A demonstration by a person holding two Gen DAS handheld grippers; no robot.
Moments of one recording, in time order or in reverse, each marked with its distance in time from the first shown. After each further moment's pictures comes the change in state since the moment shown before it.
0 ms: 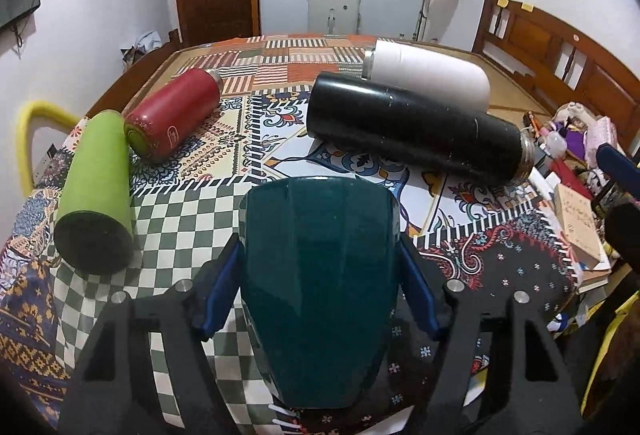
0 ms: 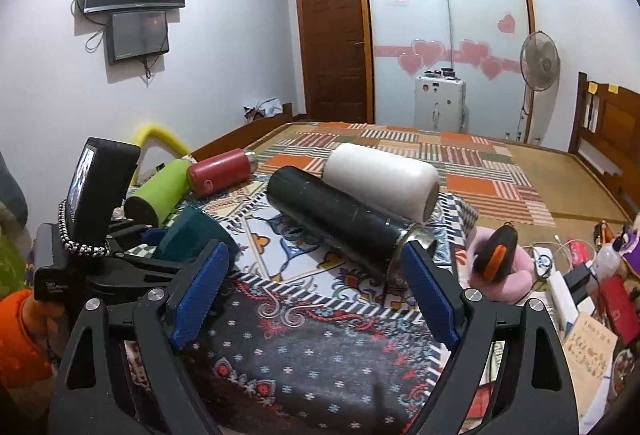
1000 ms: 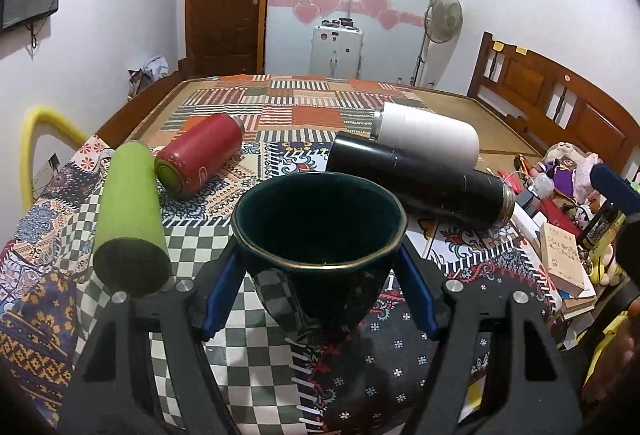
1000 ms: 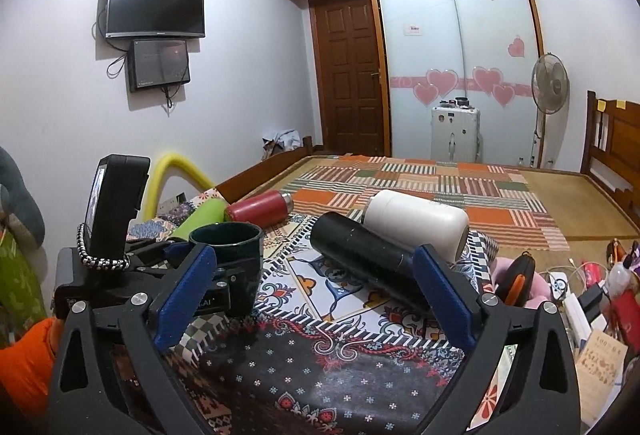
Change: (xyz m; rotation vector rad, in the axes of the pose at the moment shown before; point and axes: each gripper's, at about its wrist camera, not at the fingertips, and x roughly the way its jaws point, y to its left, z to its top) left arm -0.034 0.019 0.006 -0.040 -0.152 -0.026; right arm -0.010 0.031 0.017 0.006 -0.109 0.041
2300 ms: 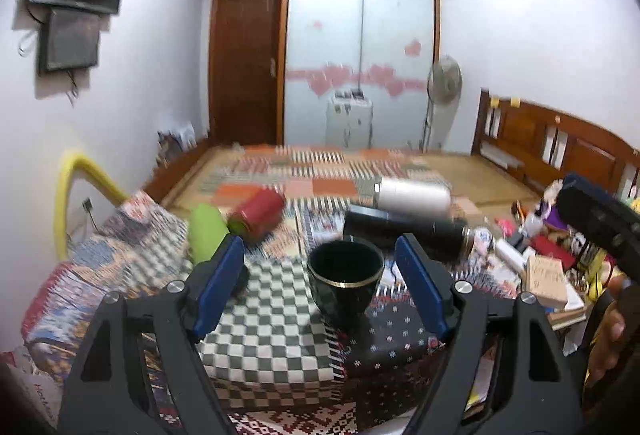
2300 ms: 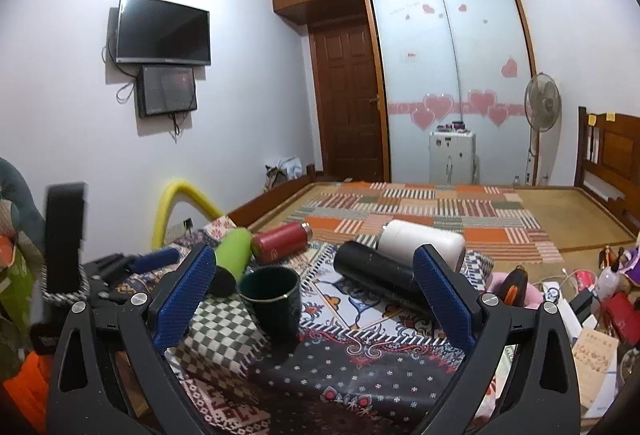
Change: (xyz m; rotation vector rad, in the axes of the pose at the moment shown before) left arm -0.157 0.005 -0.019 0.013 -0.300 0.071; right arm -0.063 0.046 0.019 0.007 -0.117 -0.017
